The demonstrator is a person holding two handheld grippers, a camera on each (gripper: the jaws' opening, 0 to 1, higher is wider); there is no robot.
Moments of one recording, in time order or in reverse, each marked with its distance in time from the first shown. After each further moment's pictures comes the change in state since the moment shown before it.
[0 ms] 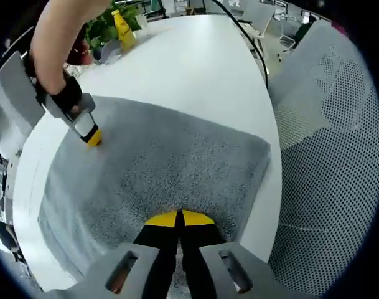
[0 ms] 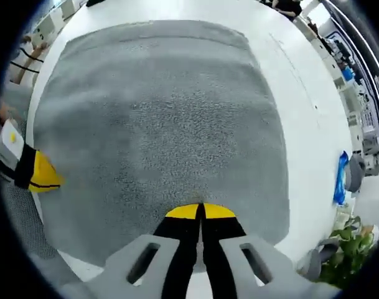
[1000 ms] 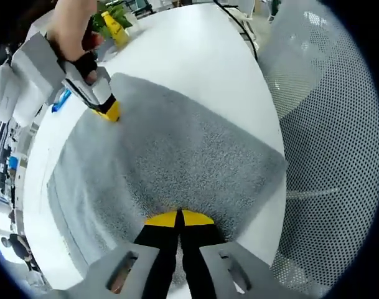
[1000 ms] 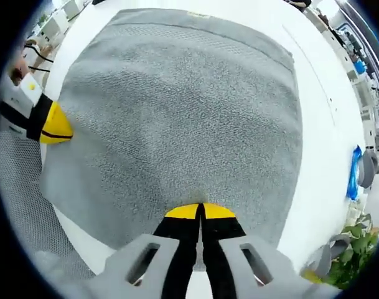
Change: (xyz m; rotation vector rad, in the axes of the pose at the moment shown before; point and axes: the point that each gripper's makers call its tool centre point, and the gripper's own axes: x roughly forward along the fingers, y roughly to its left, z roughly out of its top) left arm -0.012 0.013 -0.037 -0.010 -0.032 -0.002; right arm -0.005 0.020 -0.008 0.078 0.010 0.118
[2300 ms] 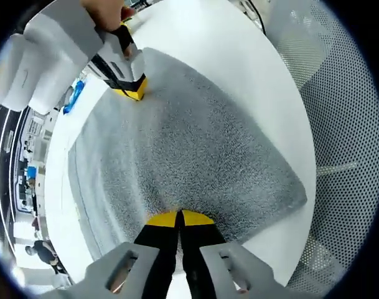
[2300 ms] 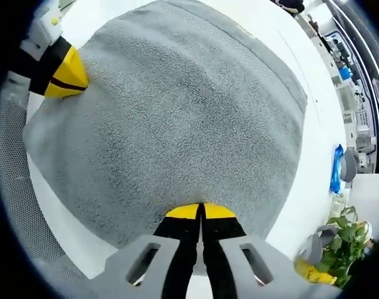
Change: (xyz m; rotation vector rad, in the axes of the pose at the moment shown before) left arm -0.003 0.031 -0.022 0.162 0.114 0.156; right arm -0.003 0.013 -0.010 -0.046 -0.009 -0.191
